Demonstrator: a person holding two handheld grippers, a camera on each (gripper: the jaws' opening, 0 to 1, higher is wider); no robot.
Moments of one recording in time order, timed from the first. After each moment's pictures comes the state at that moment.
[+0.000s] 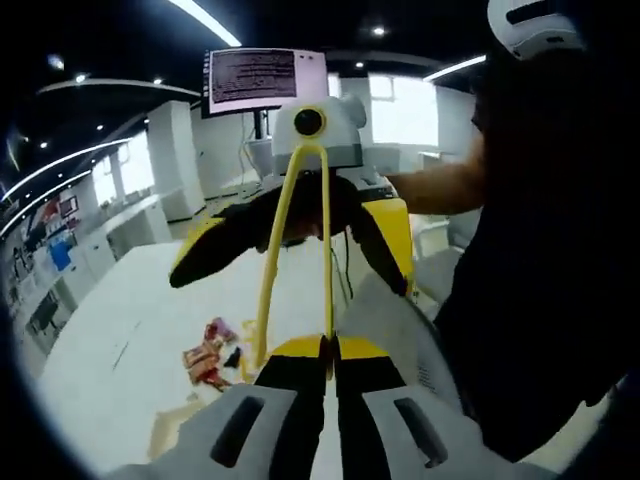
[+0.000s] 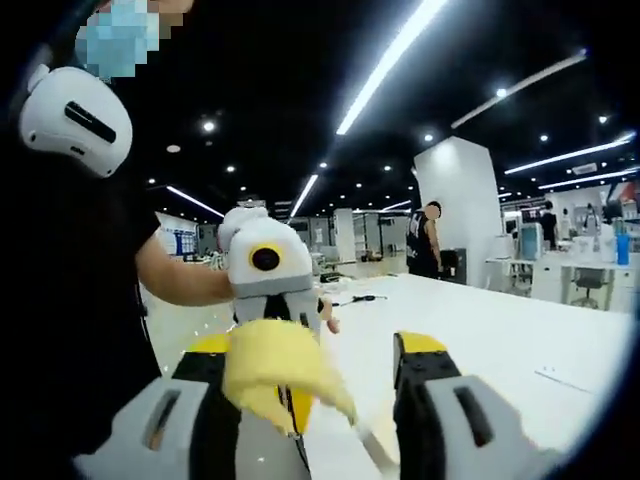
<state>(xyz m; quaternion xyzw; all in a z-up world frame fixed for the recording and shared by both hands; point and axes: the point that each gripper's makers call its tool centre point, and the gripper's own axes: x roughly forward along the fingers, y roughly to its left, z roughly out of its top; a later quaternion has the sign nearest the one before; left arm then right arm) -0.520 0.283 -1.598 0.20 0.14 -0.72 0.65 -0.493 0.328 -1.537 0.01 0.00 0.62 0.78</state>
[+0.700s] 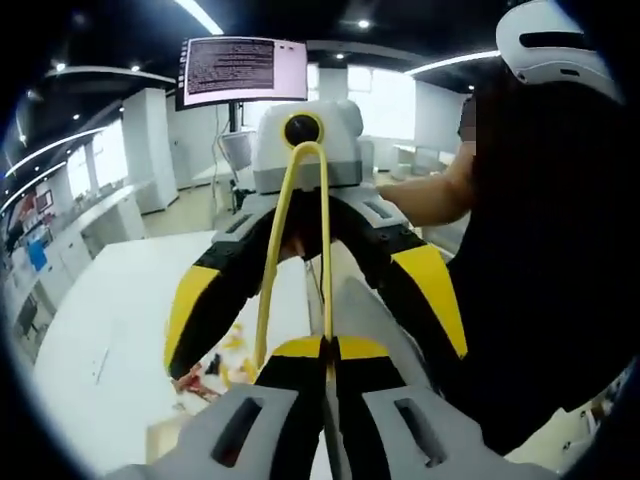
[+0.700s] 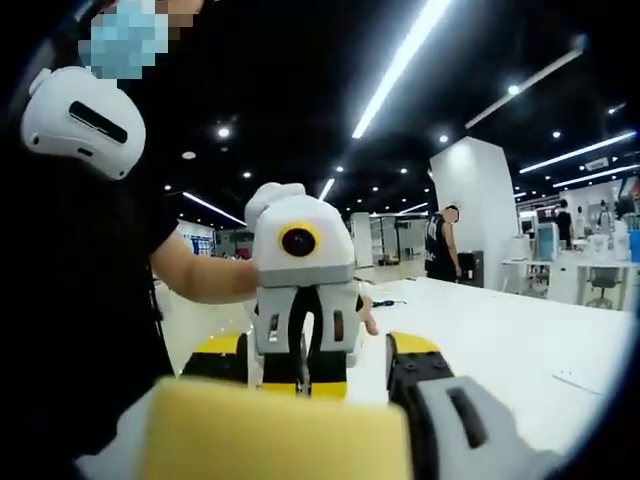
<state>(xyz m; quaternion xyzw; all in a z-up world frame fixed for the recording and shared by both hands) -0.527 0.271 -1.587 0.20 0.16 -0.75 0.61 -0.507 0.335 -1.532 0.03 -0.01 0.65 0.76</state>
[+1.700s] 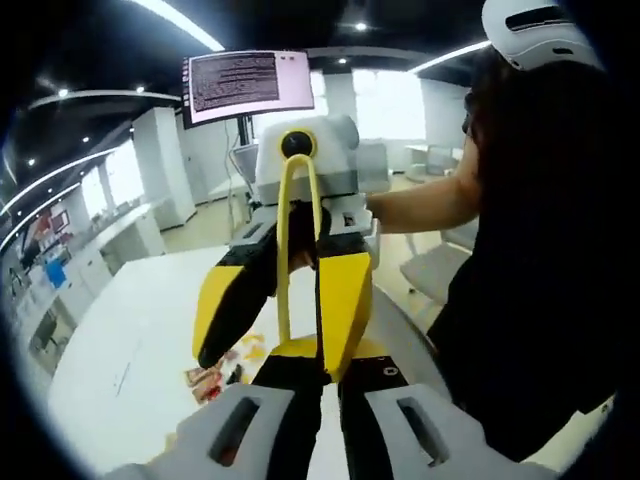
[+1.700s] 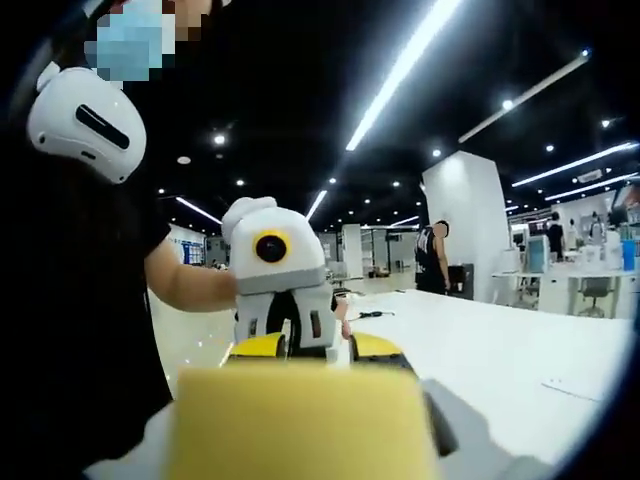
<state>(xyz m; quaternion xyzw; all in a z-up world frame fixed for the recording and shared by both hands) -0.522 0.266 -1.582 0.21 0.12 -0.72 0.65 -0.497 0.324 -1.528 0.03 -0.03 0.63 0.78</state>
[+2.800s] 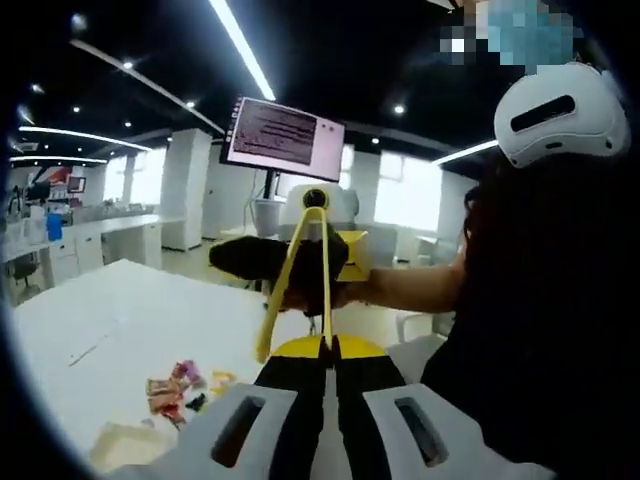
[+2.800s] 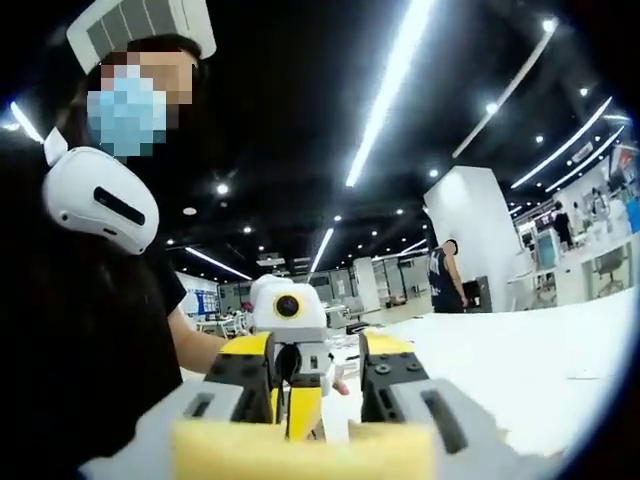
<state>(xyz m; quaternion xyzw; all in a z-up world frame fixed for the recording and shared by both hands) -0.535 0.266 -1.542 0.01 0.09 -0.73 0.68 -0.505 0.303 -1.487 0.13 -0.06 0.64 0.75</state>
